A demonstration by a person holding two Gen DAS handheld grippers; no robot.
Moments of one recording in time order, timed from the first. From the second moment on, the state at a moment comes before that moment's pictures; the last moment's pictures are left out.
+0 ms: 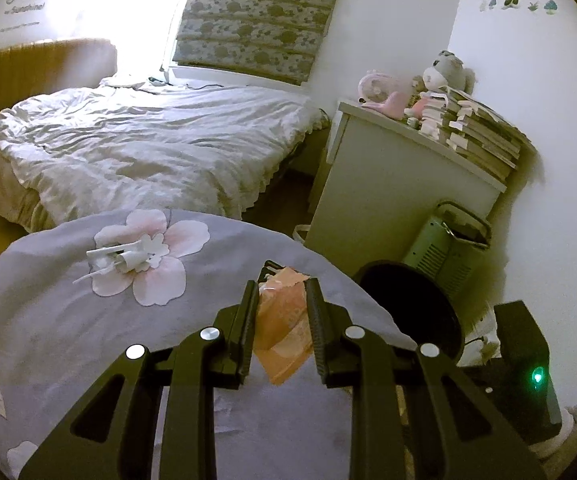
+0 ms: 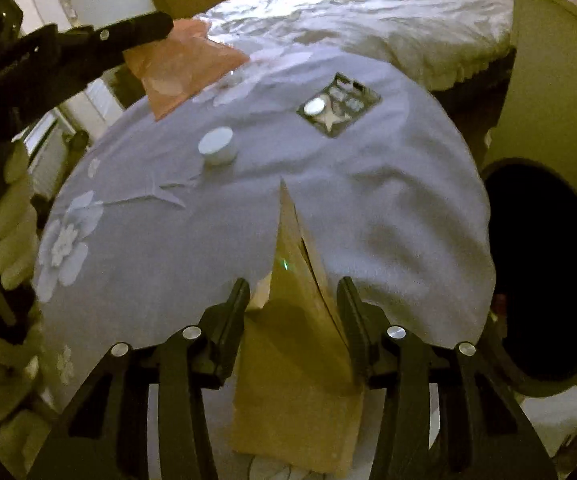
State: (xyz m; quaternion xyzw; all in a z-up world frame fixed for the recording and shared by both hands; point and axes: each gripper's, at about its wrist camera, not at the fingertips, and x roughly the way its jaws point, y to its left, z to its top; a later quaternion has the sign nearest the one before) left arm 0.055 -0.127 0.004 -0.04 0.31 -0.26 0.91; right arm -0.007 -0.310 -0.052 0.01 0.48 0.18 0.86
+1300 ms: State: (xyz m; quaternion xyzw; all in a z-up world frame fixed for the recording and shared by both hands) left arm 0.099 -0.367 -0.015 0.05 0.33 -0.40 0.85; right arm 0.026 -0.577 -0.012 0.25 0.29 -0.03 0.92
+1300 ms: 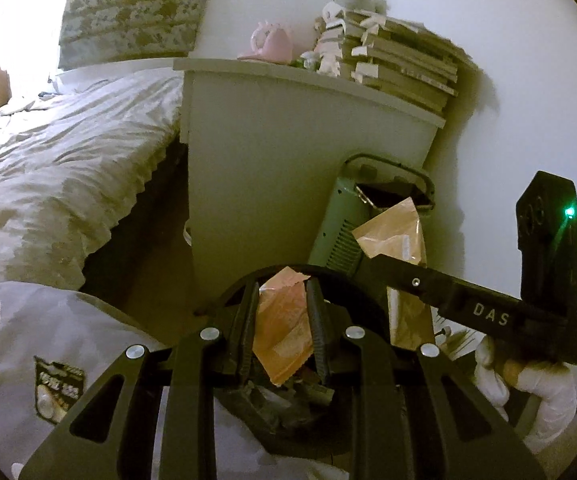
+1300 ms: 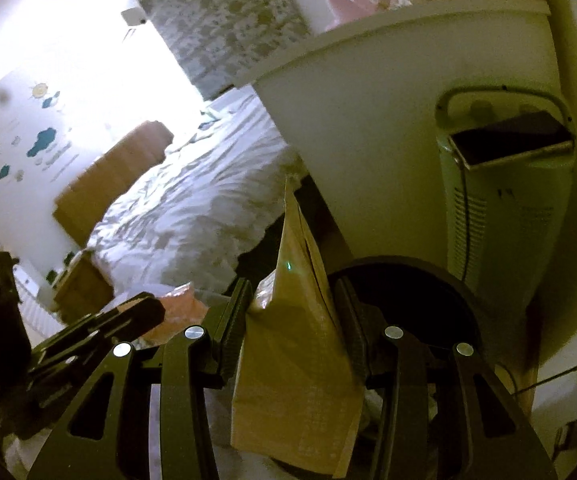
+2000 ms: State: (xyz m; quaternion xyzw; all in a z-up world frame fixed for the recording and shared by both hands) left arm 0.118 -0.407 -0.052 0.06 0.37 -0.40 0.84; right arm 0.048 -0.604 -0.070 0.28 0.34 -0.06 0.90
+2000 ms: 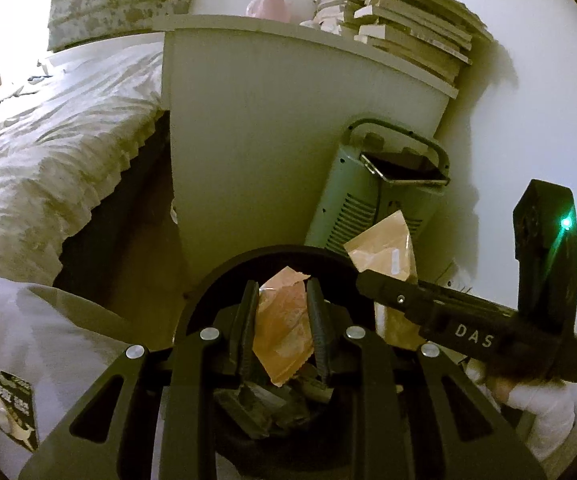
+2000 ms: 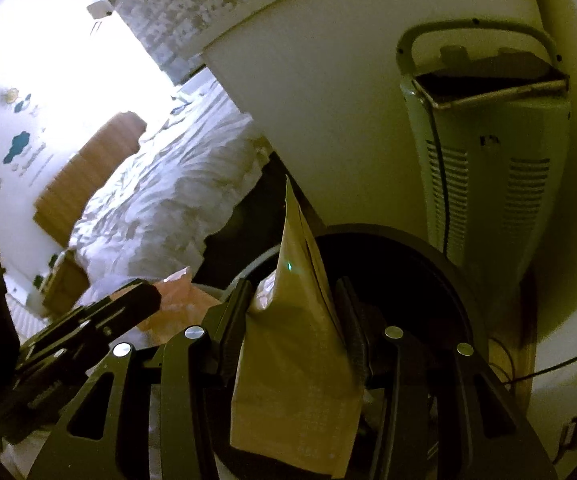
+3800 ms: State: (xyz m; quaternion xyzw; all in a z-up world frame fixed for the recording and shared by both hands) left arm 0.091 -0.194 -0.034 0.03 0.33 -0.21 0.92; right arm 0.095 -0.389 -0.012 -0.01 0.34 0.17 0.93
